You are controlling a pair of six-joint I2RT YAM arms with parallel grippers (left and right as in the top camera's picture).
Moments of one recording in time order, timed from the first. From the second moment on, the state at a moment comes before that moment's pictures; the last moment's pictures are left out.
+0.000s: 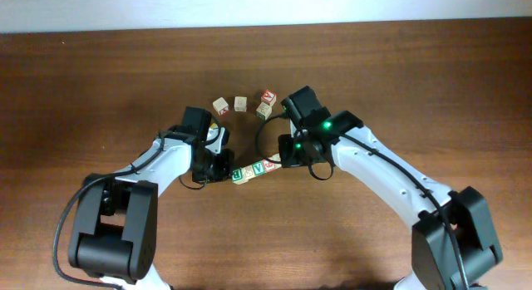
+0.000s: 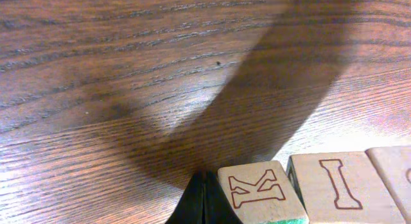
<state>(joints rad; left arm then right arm) -0.23 1.84 1.01 -0.57 0.41 -0.25 0.54 1.75 1.29 -0.78 -0.16 0.44</state>
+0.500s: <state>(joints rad) -0.22 1.84 1.01 -0.57 0.40 -0.25 0.54 1.86 1.29 -0.79 -0.12 0.47</state>
